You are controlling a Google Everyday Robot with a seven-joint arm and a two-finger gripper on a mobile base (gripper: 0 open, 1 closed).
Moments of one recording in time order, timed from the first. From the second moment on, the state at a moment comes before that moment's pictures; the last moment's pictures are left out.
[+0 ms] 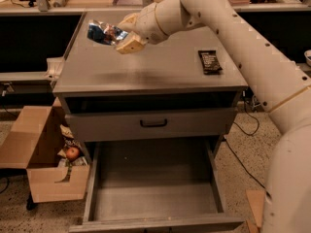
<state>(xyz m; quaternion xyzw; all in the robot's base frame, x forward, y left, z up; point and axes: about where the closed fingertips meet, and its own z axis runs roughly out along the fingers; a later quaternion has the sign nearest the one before) 0.712 0.070 0.934 -0.66 0.55 0.16 0.48</state>
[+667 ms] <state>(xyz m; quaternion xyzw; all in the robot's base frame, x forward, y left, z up) 0.770 0.070 0.887 -0.62 0.64 0.21 0.41</state>
